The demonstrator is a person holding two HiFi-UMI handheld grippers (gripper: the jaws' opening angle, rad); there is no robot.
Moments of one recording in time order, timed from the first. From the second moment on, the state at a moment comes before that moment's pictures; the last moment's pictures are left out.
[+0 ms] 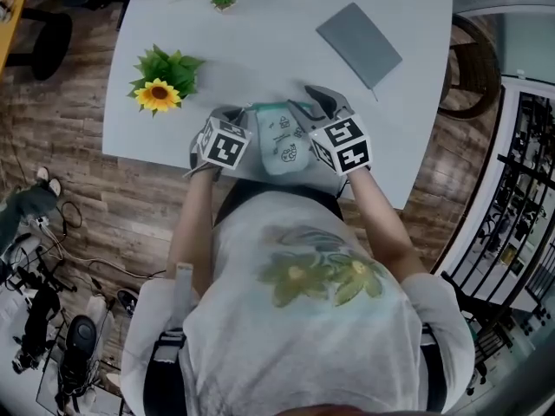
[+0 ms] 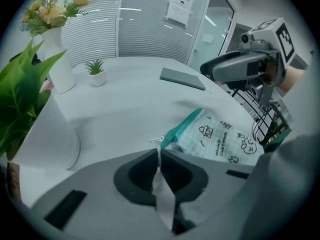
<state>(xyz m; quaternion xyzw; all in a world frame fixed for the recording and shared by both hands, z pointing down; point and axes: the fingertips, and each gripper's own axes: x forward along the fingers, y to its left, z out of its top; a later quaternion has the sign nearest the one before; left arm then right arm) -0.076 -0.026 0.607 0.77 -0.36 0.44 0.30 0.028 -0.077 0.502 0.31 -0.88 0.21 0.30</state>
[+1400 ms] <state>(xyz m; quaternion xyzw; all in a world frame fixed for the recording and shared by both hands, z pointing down) -0.073 -0.044 0.607 0.79 -0.30 0.47 0.26 -0.065 -0.076 0.583 -0.14 -0.87 -0.10 0.45</state>
